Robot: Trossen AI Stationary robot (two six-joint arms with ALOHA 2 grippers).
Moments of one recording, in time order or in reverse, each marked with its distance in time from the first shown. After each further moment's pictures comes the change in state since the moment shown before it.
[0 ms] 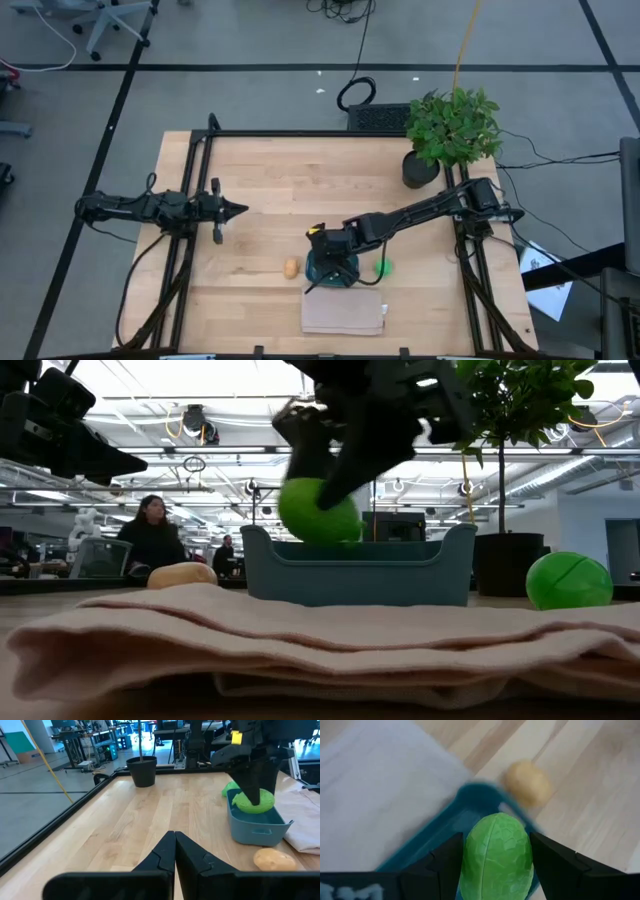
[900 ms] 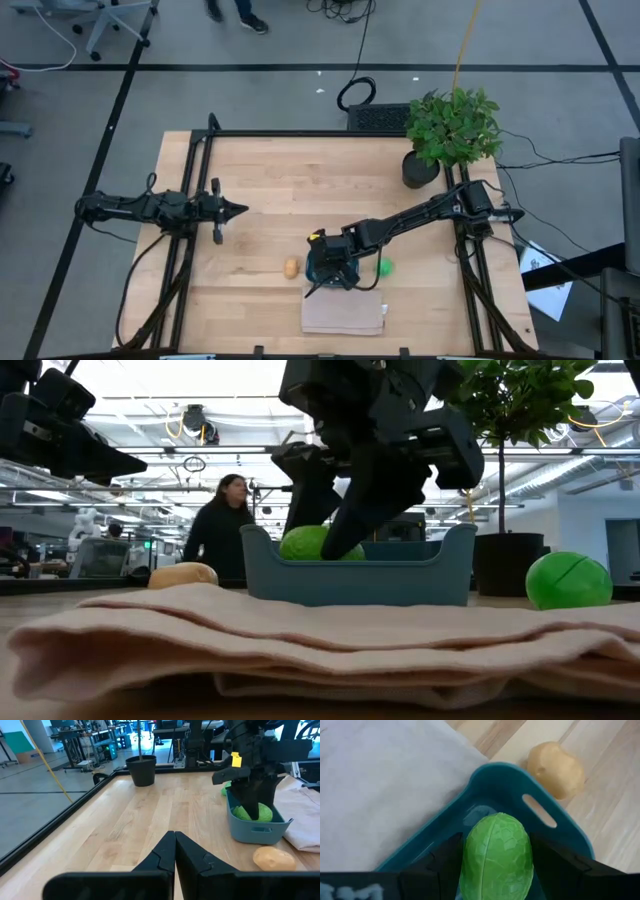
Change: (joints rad) left arm 0.000 0.000 0.000 -0.004 0.003 0.003; right arm 0.004 0.044 -0.068 0.086 -0.003 0.015
